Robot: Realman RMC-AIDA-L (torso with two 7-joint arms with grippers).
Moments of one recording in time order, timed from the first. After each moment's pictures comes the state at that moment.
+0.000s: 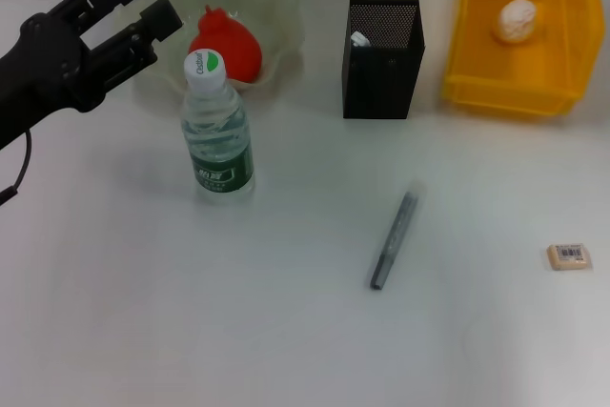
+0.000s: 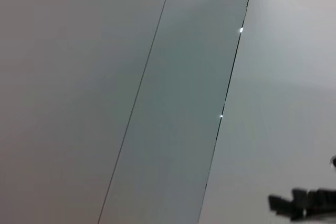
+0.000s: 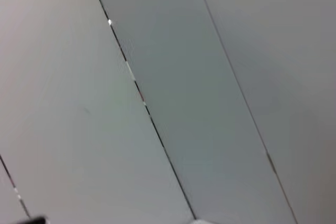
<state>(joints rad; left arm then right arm) -0.16 -2.07 1.17 0.87 1.06 1.52 -1.35 0.45 2.08 -0.77 -1.34 -1.63 -1.64 2.16</state>
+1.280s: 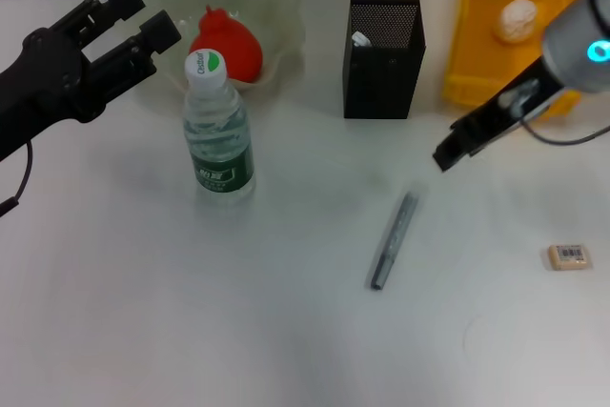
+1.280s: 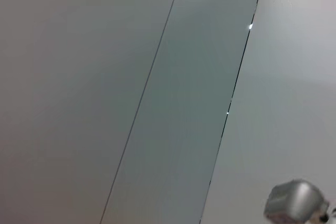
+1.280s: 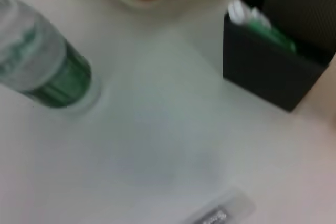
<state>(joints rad) -0.15 -2.07 1.17 0.85 1.07 1.52 -1.35 0.76 2.08 -1.33 -1.35 -2.63 -1.70 2.90</state>
